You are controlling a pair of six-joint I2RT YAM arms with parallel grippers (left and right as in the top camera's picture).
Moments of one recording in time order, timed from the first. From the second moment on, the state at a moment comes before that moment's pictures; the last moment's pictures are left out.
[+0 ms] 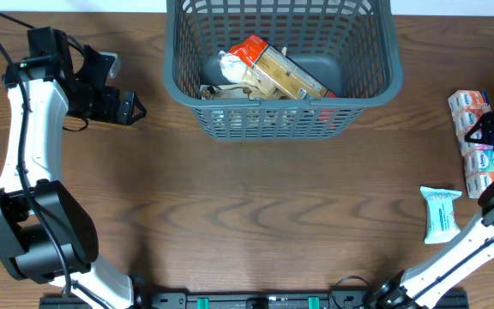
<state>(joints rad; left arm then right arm) 0.22 1.83 1.57 -1.04 0.30 0.40 -0.73 2.29 2.12 -1.39 -0.20 -0.69</state>
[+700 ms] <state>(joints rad) 0.22 1.83 1.57 -1.03 0.30 0.35 -0.67 2.33 2.12 -1.24 -0.10 -0.79</state>
